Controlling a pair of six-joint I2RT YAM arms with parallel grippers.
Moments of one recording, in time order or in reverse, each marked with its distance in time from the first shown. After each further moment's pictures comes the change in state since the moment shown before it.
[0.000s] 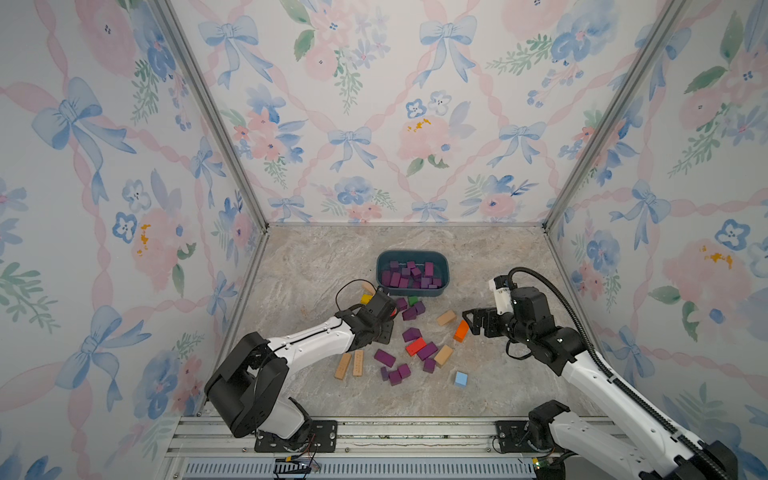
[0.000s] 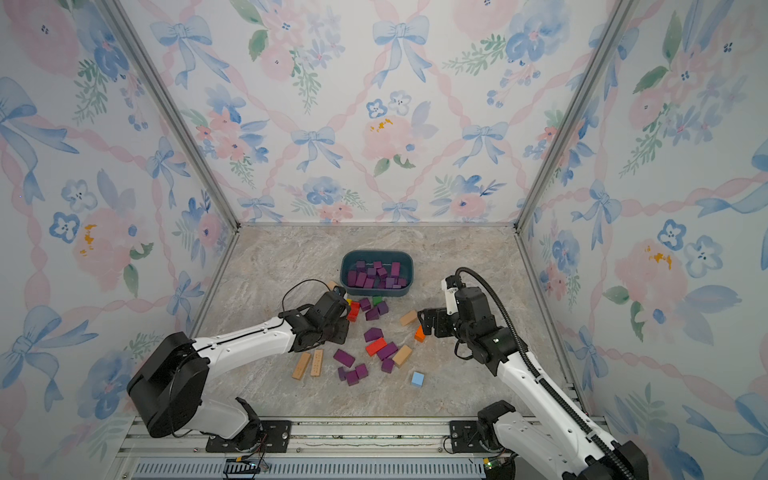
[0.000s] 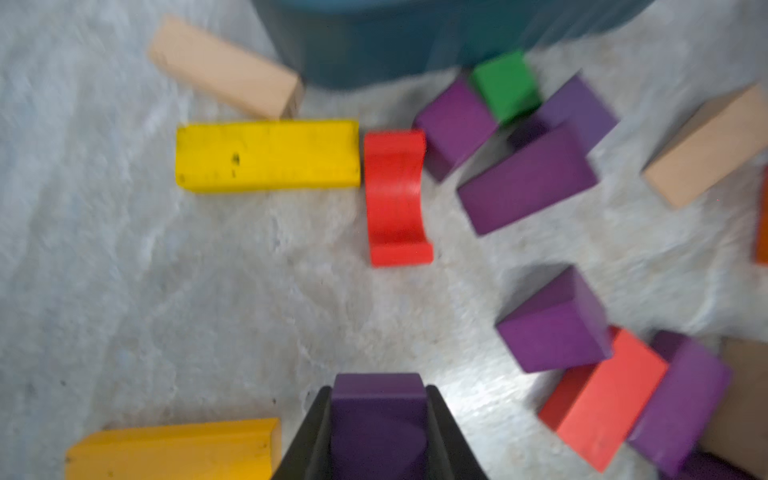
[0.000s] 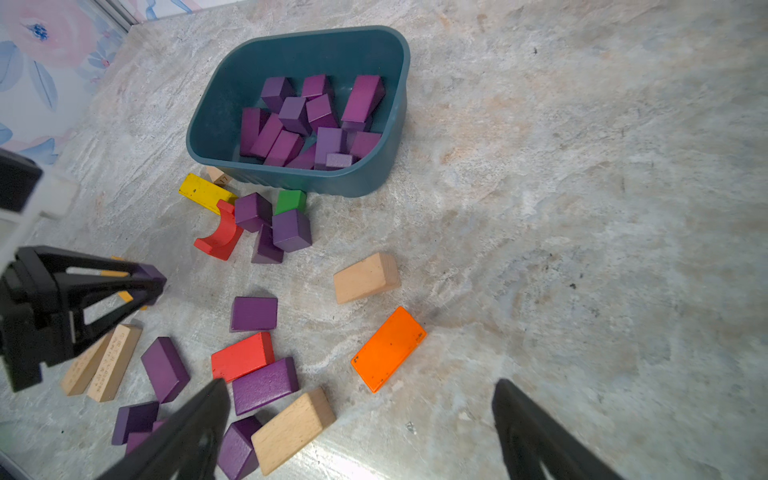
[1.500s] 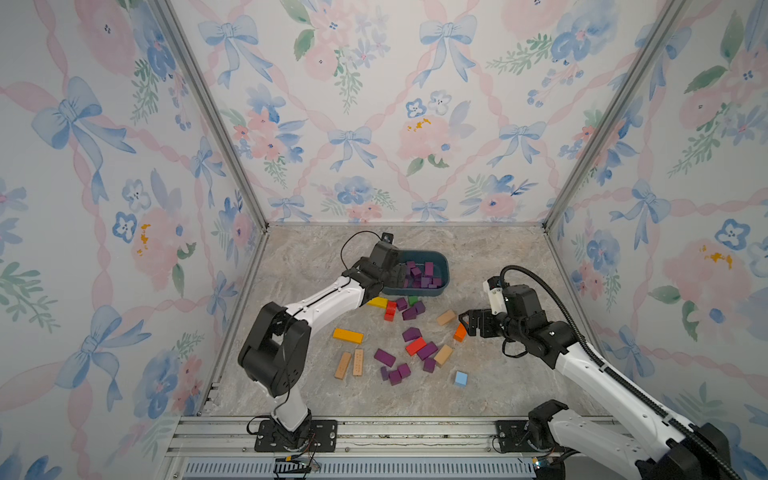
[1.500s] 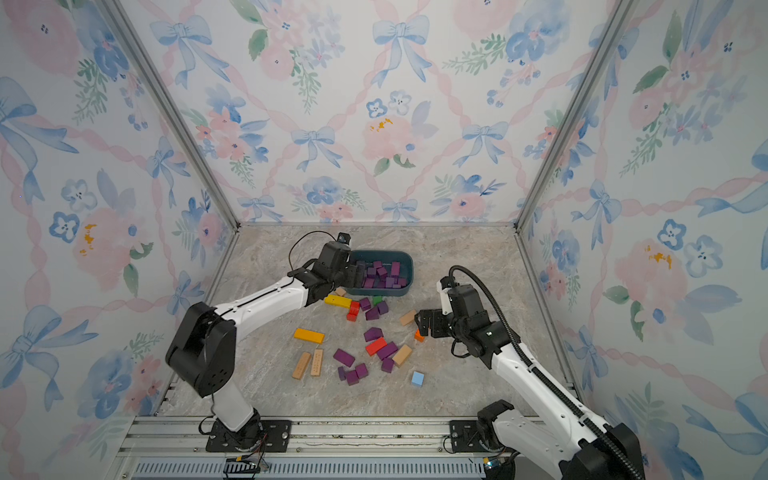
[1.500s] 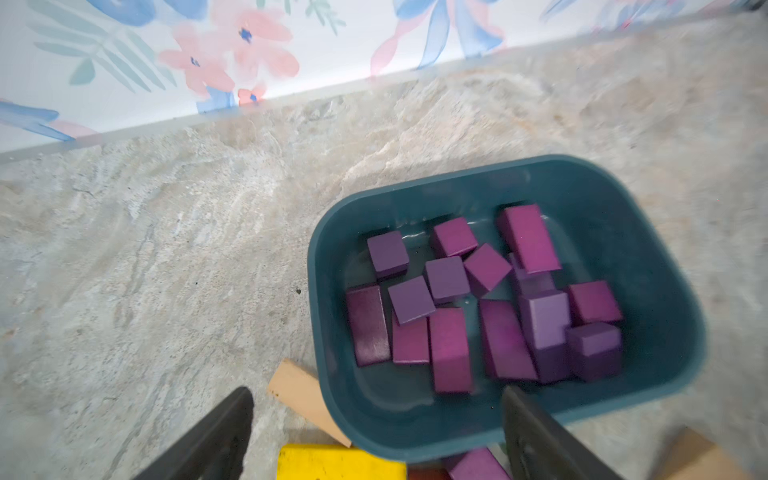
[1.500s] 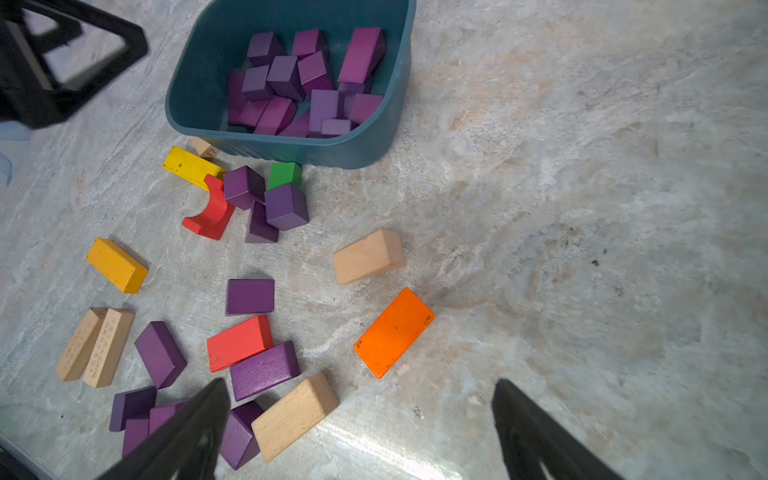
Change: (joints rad) left arm 0.140 0.172 0.306 0.182 -0.069 0.181; right arm 0.044 0.095 0.034 -0.037 0.003 0.023
